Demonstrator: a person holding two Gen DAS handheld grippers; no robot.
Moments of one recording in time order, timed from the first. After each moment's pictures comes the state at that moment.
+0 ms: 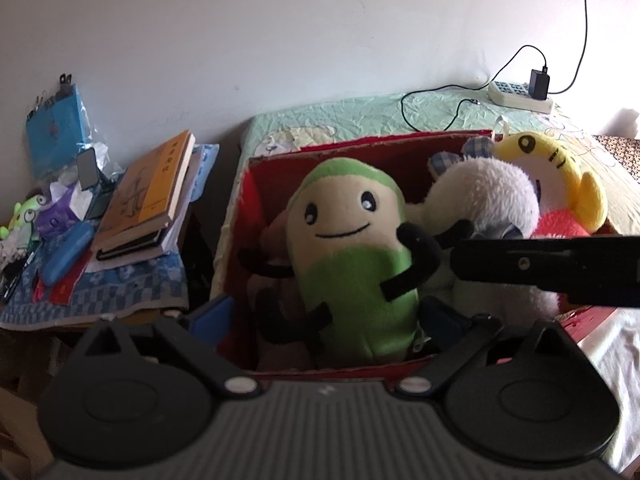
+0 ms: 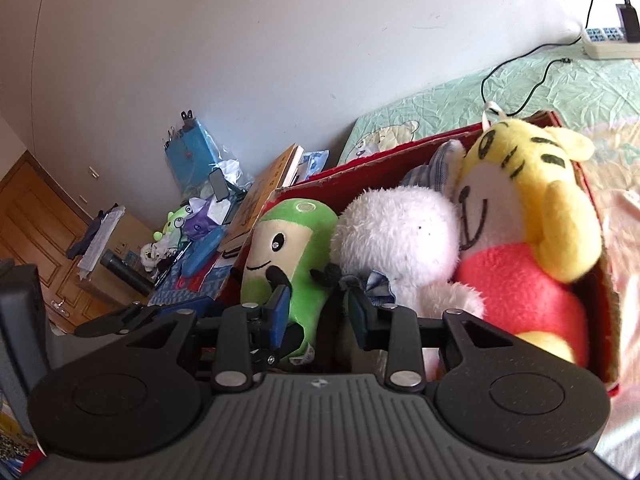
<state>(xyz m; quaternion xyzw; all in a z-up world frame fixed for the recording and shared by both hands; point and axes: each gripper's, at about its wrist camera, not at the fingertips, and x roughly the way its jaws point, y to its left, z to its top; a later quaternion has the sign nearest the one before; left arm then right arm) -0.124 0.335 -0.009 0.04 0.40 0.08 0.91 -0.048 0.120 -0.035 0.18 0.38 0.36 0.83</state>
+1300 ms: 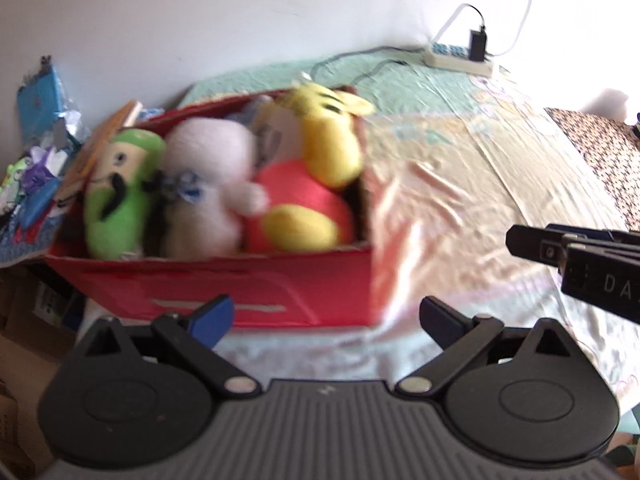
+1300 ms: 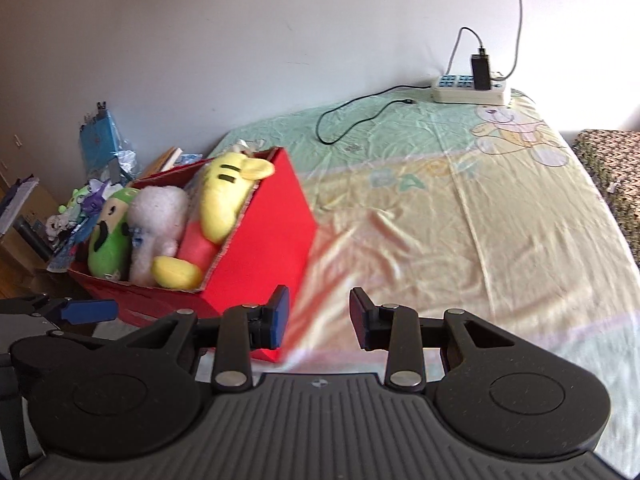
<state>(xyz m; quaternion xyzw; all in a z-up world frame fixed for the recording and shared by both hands) -0.128 0.128 -0.018 0.01 0.46 0.10 0.88 -0.067 -0.064 -0.035 0.07 0.38 0.23 0.89</state>
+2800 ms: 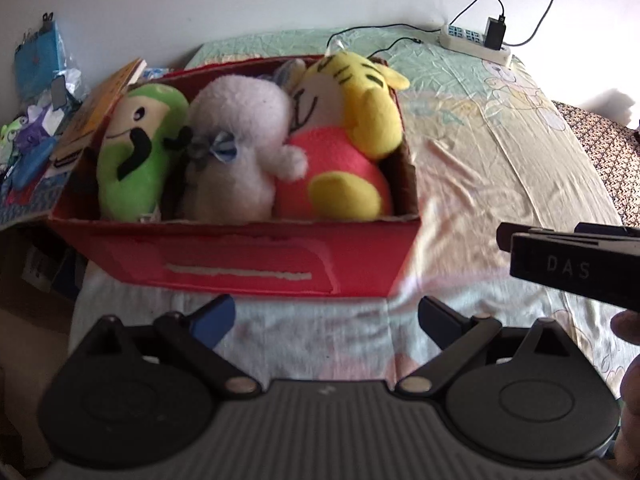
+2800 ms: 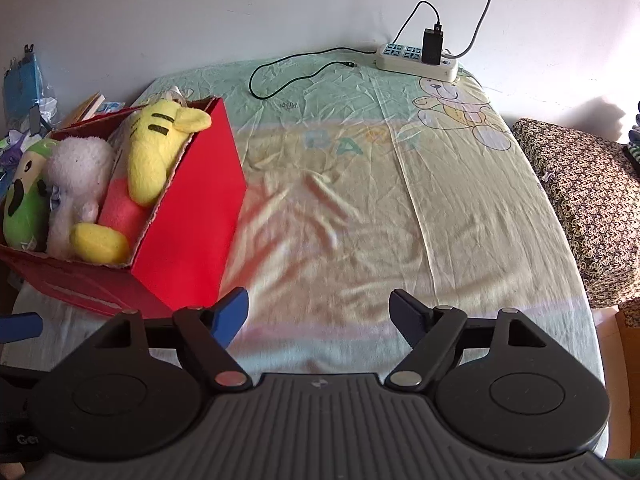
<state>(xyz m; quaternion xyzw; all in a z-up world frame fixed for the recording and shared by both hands) -0.137 0.169 -0.006 -0.04 0.49 0.10 0.87 -0.053 -0.024 -0.040 -0.03 0.44 0.12 0.89</state>
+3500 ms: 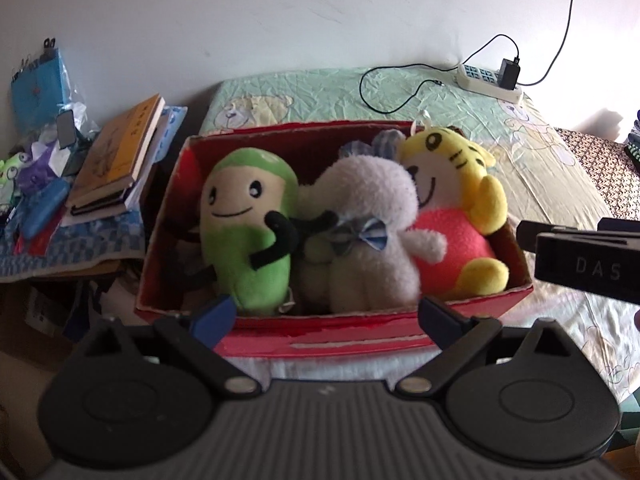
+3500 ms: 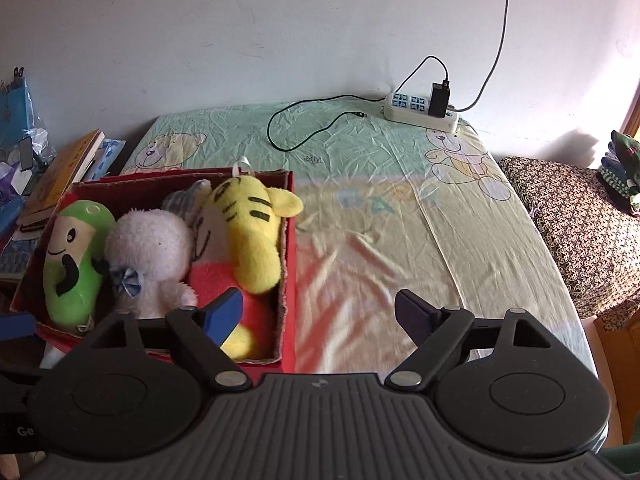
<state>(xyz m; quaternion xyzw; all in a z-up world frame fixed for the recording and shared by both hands) -0.135 0.280 0.031 -0.02 0.46 0.07 0.89 -0.062 0.075 0.013 -0.03 0.40 0.07 0.91</state>
